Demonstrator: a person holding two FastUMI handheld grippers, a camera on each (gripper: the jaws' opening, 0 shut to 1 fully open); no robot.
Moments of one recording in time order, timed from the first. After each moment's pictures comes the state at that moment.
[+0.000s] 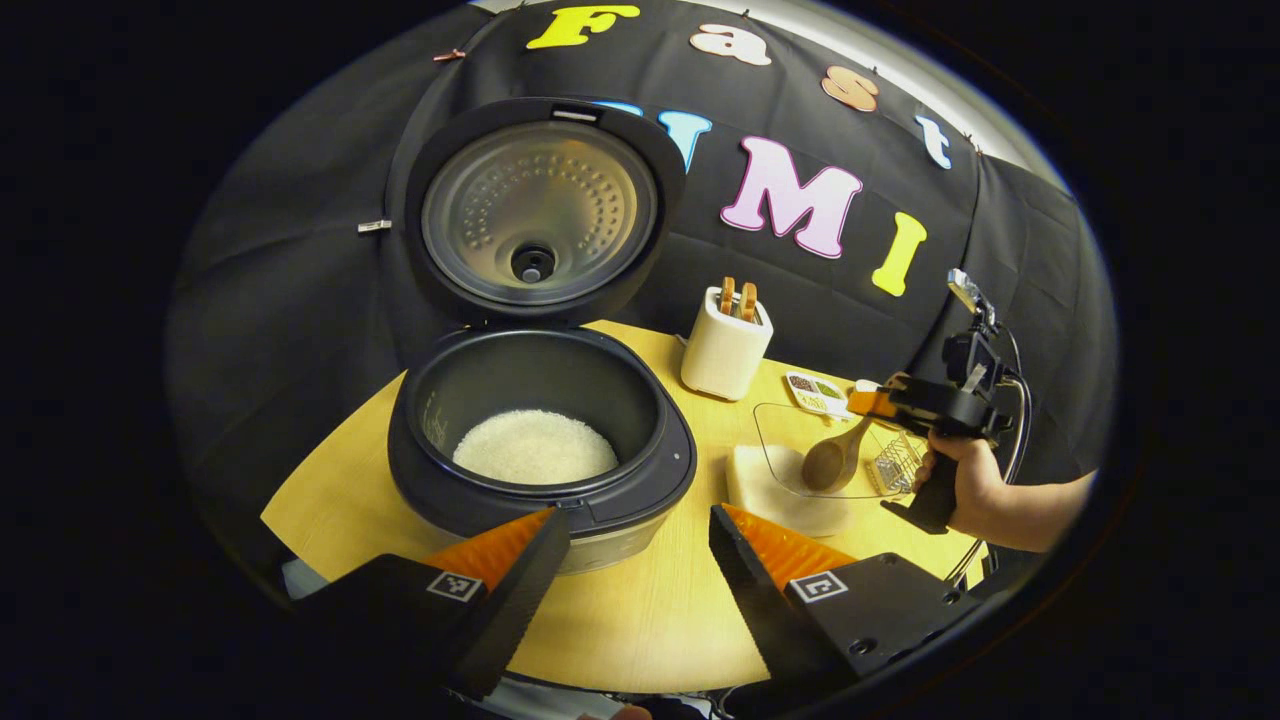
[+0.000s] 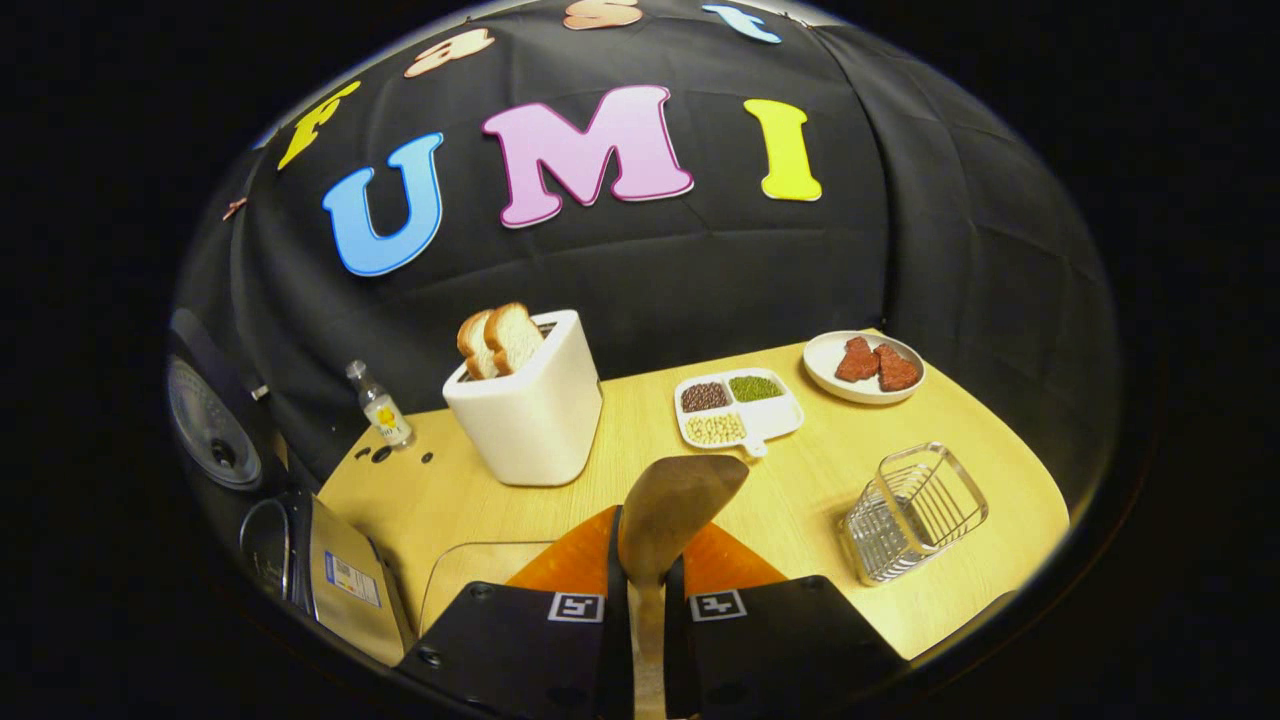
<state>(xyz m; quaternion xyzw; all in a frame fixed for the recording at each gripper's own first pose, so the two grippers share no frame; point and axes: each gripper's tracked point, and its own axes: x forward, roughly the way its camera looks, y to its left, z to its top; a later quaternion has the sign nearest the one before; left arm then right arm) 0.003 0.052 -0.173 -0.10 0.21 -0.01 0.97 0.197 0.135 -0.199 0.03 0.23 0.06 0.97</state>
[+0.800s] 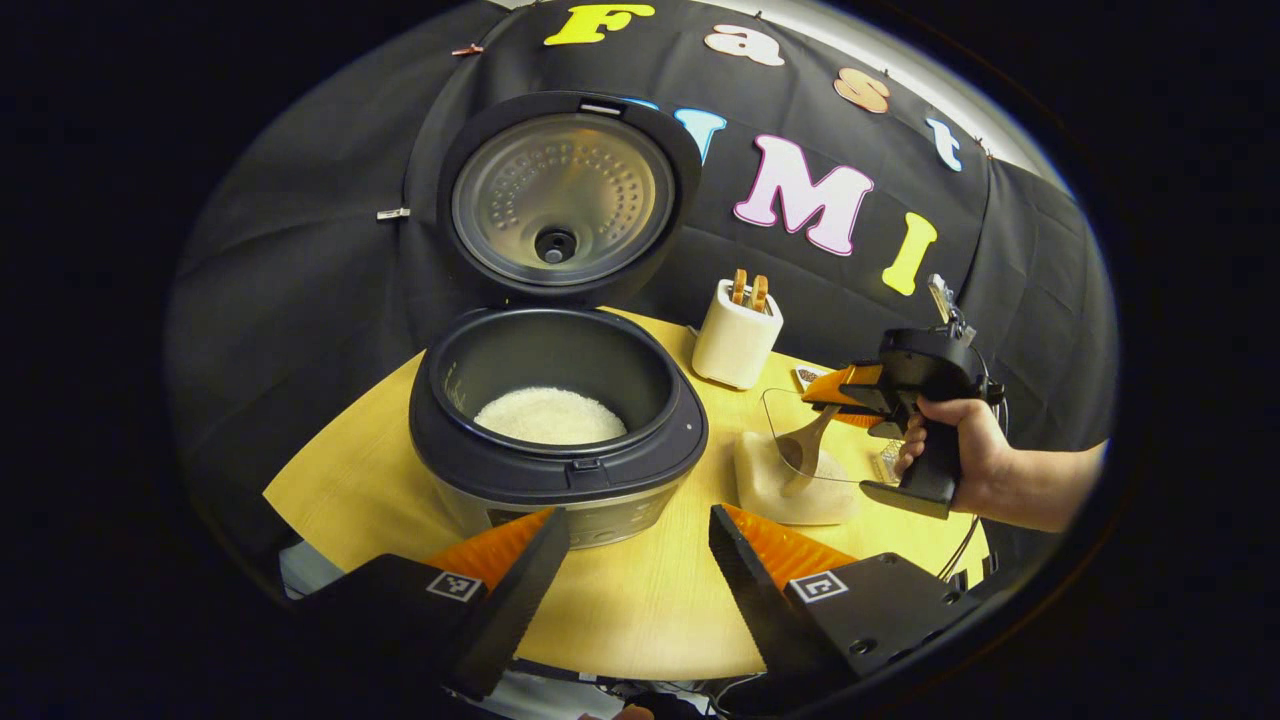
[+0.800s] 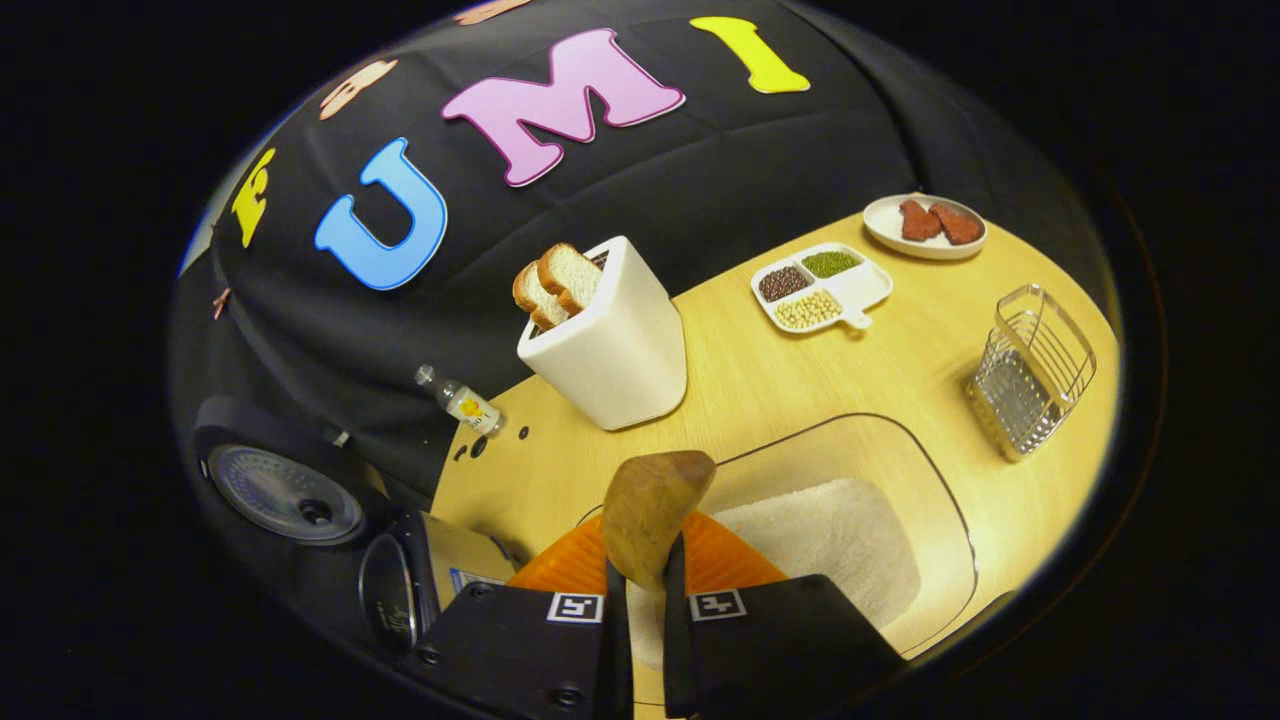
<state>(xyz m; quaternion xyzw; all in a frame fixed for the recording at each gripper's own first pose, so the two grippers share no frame) -0.018 0.056 -0.188 -0.12 0.21 0.01 0.97 0.165 0.213 -0.212 0.22 0.34 0.11 0.91</state>
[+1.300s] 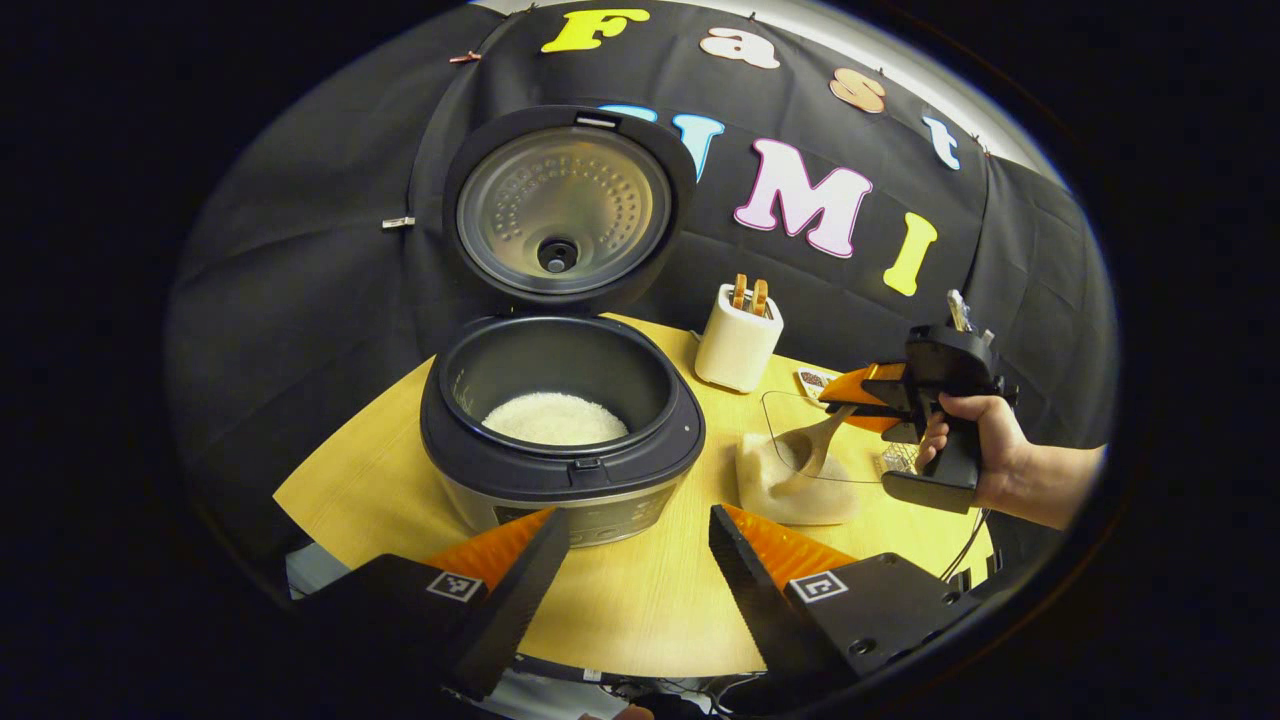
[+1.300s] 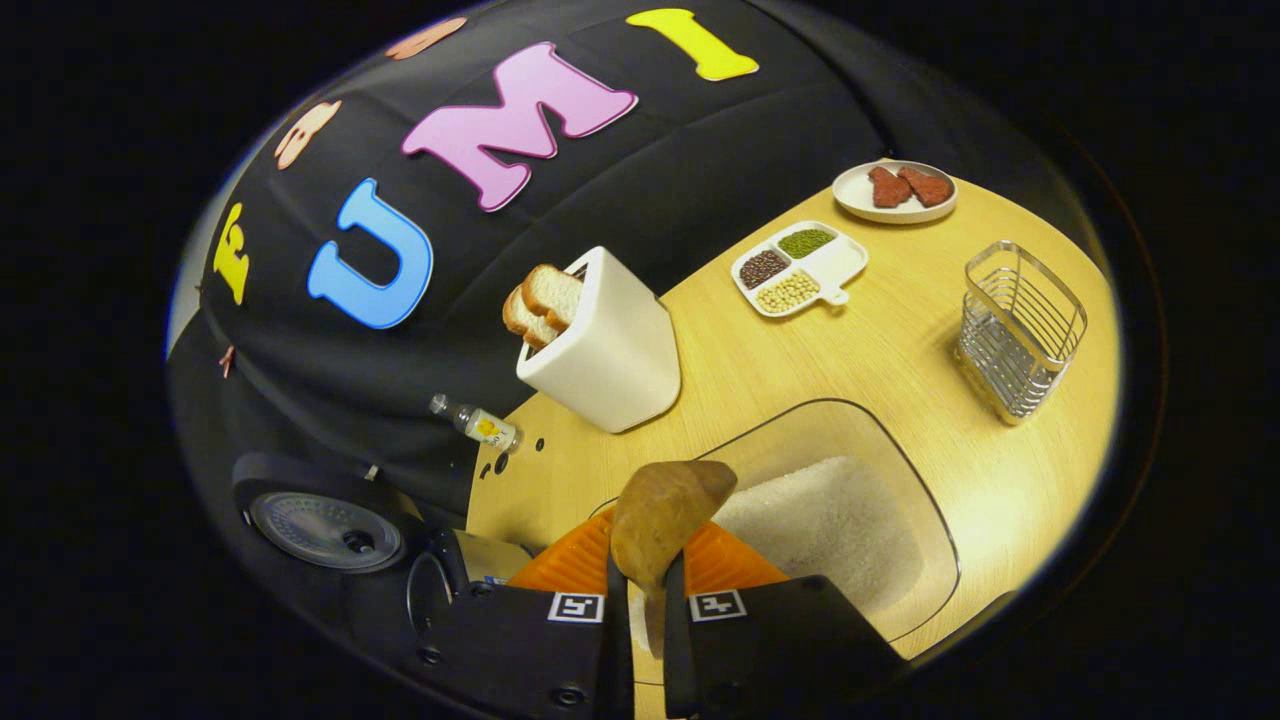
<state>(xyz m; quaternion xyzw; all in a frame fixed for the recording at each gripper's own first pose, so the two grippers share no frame) -0.026 0.052 -0.182 -0.11 0.20 0.02 0.97 0.159 0.180 -0.201 0.29 0.35 0.09 0.89</state>
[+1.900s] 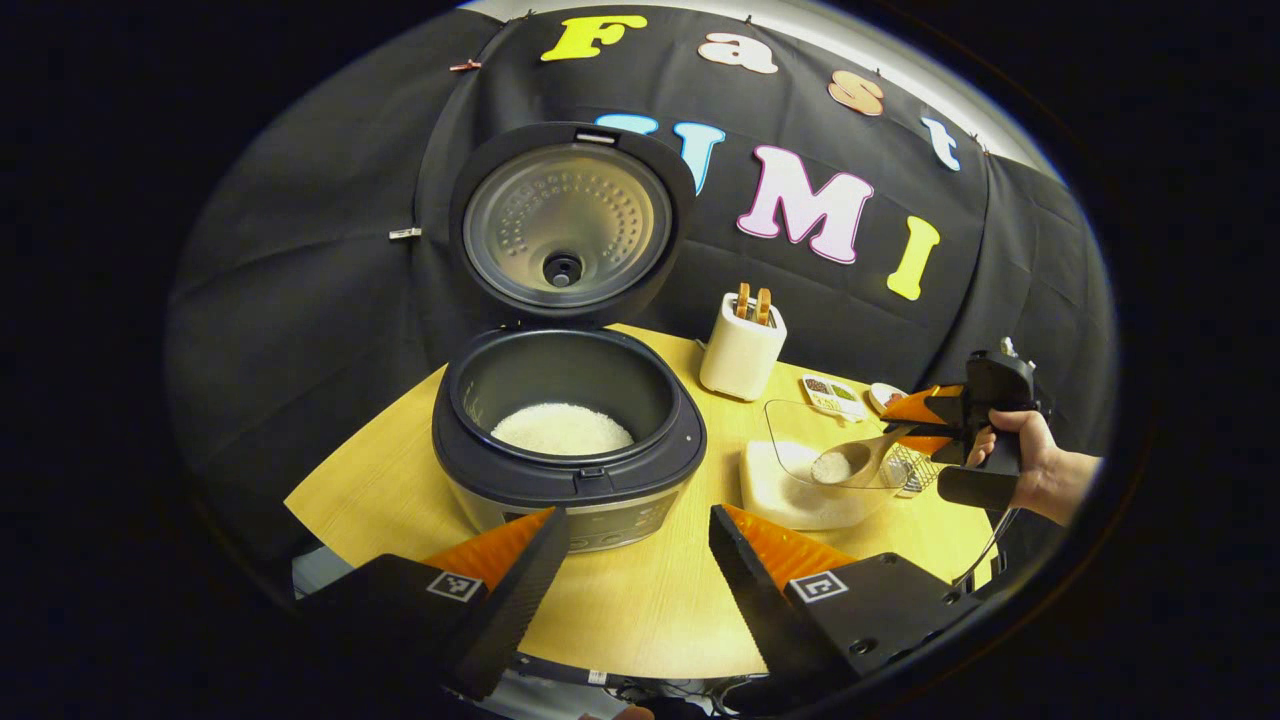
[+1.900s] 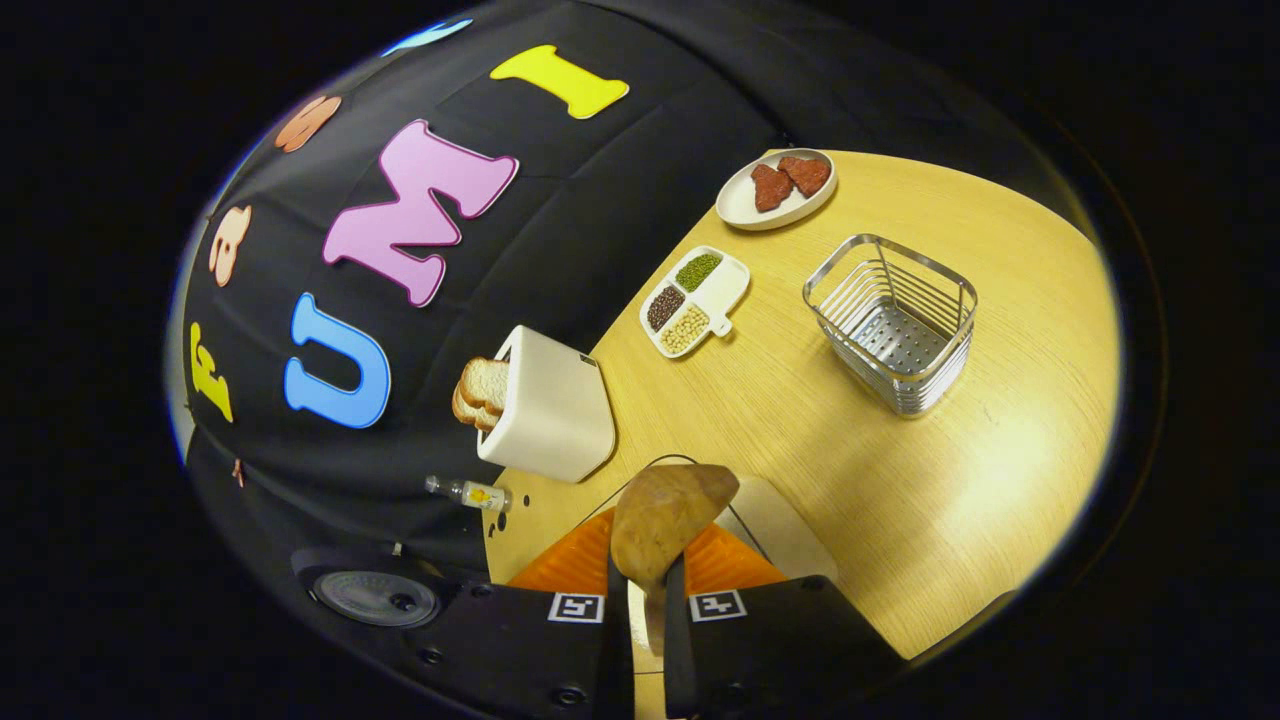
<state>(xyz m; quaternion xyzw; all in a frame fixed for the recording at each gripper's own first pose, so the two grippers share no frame) -0.029 0.055 -0.173 -0.10 0.19 0.03 0.98 0.154 0.090 -0.186 0.40 0.33 0.01 0.86</state>
